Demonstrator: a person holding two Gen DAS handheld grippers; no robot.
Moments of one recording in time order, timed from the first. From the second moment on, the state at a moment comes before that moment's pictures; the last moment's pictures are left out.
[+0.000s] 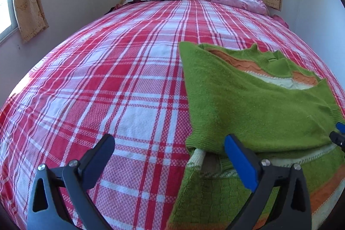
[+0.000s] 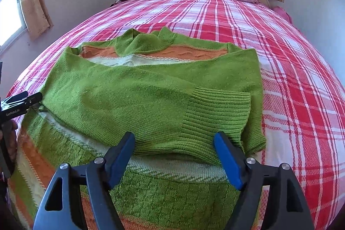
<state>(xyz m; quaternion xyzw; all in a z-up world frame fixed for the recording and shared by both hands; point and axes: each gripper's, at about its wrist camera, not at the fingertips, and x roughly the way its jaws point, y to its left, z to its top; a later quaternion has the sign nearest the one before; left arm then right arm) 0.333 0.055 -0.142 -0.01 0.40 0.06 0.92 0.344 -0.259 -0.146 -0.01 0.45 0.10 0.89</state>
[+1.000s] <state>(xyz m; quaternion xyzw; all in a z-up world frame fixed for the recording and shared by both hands) 0.215 0.023 -0.110 0.00 0.36 -0.02 0.93 0.237 -0.252 -0.114 -0.03 0.41 0.11 0.90</state>
